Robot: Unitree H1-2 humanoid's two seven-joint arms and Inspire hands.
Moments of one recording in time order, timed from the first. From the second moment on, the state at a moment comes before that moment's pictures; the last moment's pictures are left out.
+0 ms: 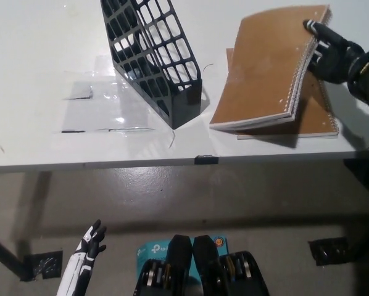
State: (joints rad) left_arm 0.09 0.12 -0.02 0.15 0.11 -0.25 -0.03; right_arm -1.22 -0.30 -0.17 1.24 0.71 0.48 -0.06
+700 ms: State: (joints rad) left_arm 0.09 0.13 -0.02 0.14 0.10 -0.25 -0.03; right_arm -1.29 -0.38 -0.13 1.33 0.49 0.48 0.07
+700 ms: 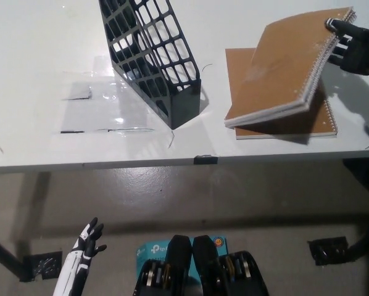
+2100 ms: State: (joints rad) left_arm 0.09 0.13 0.00 0.14 0.07 -0.25 -0.03; right_arm -1.29 -0.38 0.17 1.31 0.06 0.30 0.18
